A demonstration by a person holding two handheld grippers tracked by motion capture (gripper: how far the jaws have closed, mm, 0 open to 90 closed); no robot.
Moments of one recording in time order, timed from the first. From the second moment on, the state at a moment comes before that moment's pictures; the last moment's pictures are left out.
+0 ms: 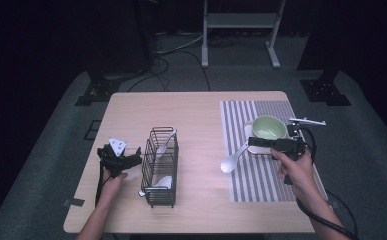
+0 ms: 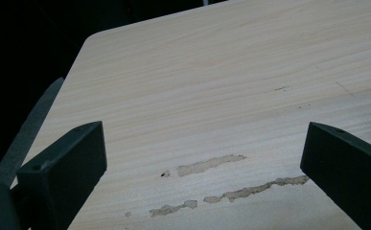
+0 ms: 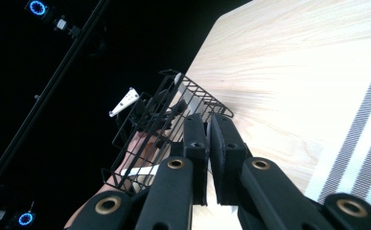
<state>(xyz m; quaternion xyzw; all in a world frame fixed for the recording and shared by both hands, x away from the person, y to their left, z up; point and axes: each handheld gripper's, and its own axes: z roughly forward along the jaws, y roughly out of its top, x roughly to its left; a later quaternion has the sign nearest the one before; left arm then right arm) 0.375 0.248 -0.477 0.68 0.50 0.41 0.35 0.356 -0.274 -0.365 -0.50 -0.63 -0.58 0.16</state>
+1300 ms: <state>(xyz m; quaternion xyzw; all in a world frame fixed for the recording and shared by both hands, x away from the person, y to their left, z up) 0.375 0.248 -0.477 0.68 0.50 0.41 0.35 0.360 -0.314 -0.361 -0.53 -0.60 -0.59 0.13</state>
